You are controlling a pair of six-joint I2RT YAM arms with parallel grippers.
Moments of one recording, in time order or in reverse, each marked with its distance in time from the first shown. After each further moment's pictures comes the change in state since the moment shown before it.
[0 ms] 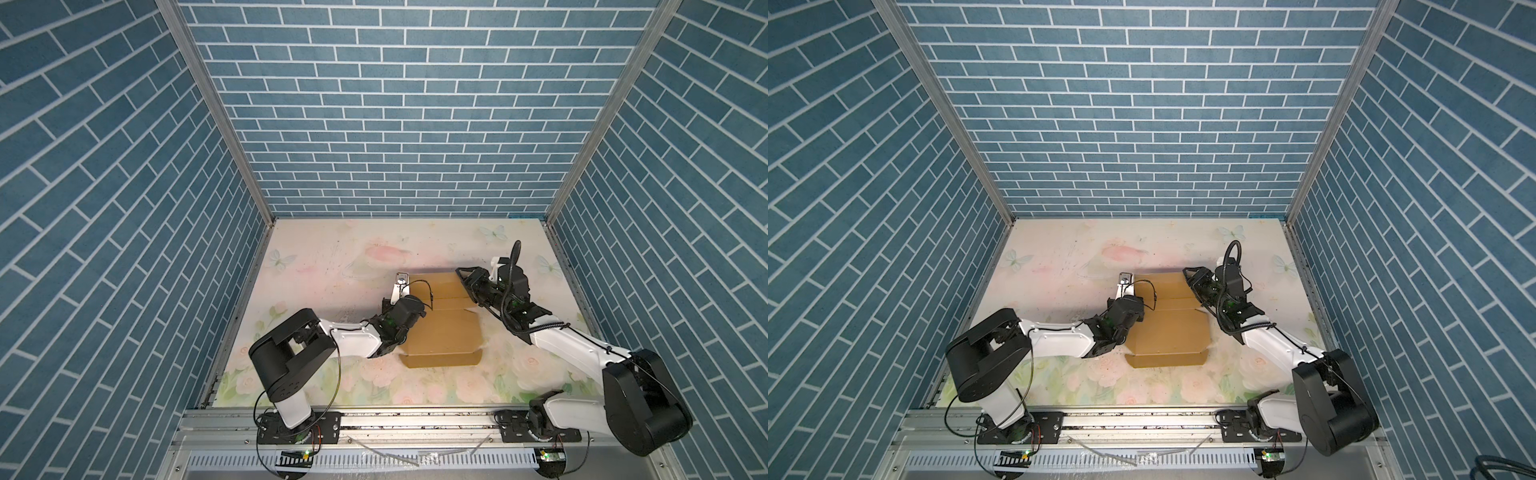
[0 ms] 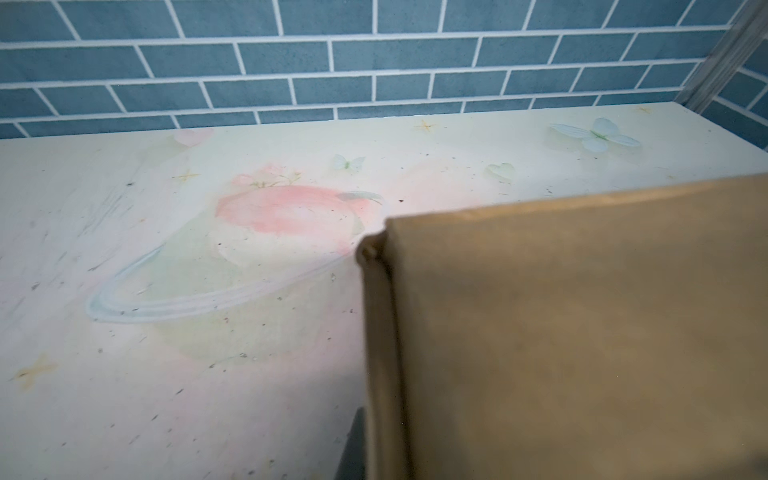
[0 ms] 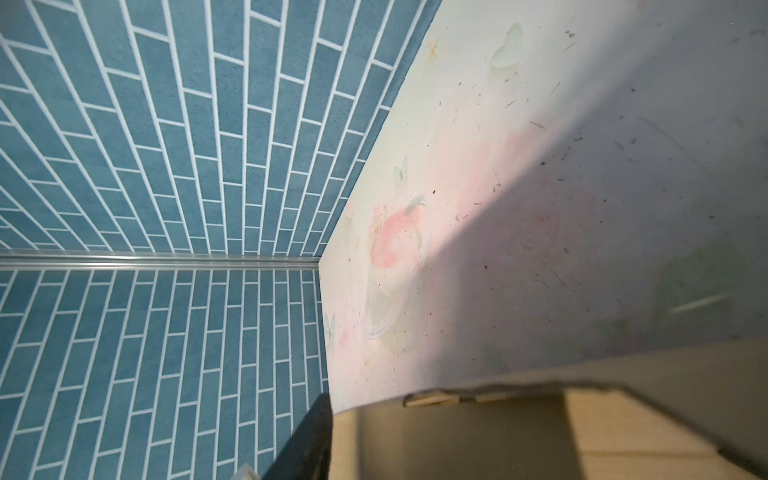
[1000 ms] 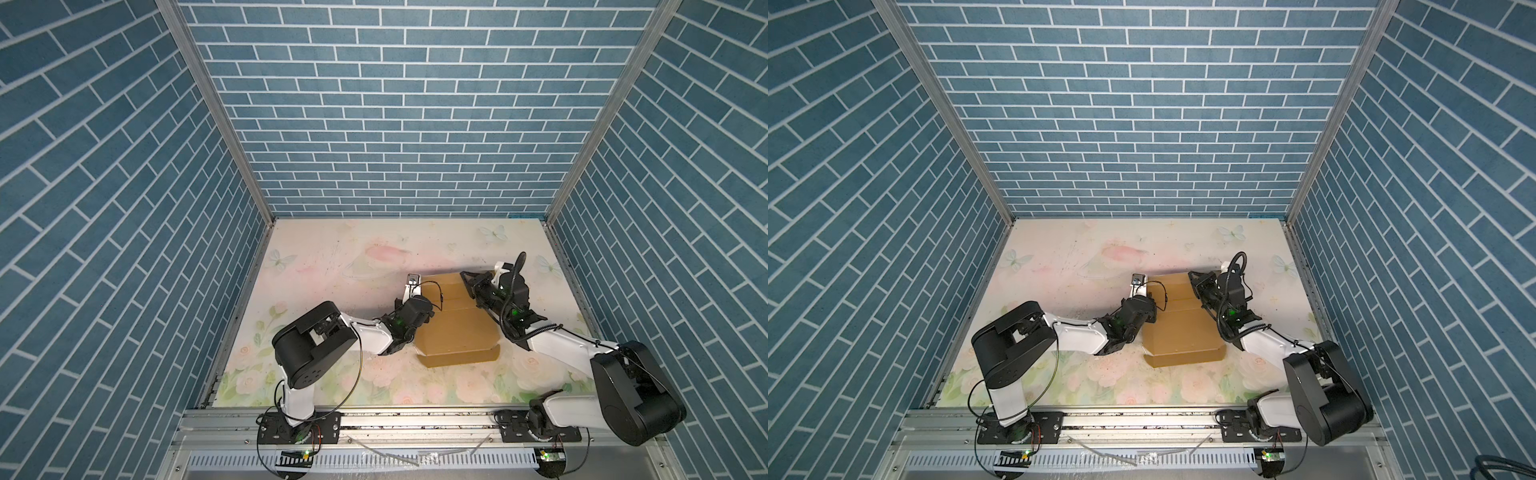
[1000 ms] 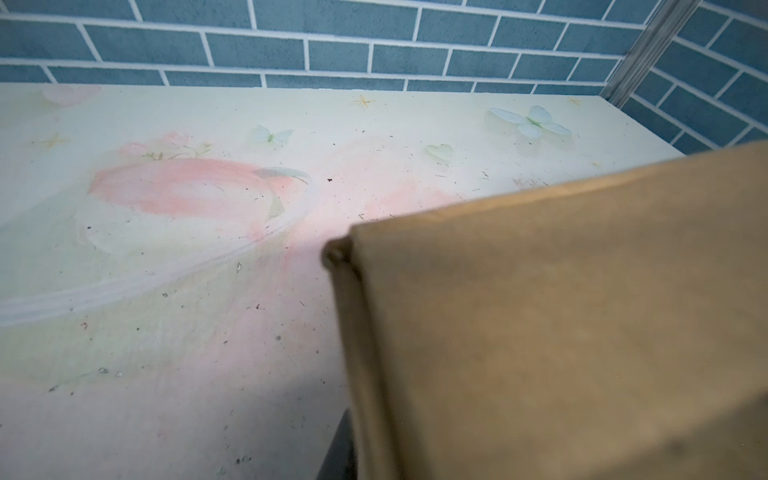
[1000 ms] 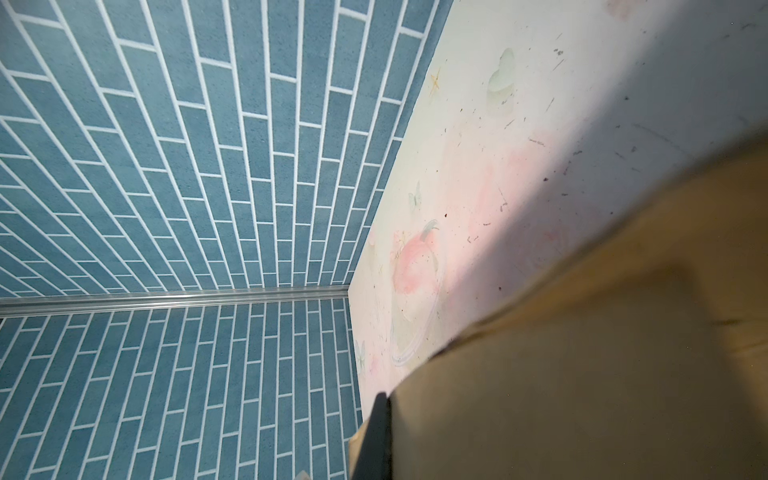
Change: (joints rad) left arm -0.029 0.168 0.100 0.101 0.129 -0.035; right arm -0.013 0.063 -0.116 0.280 0.057 0.148
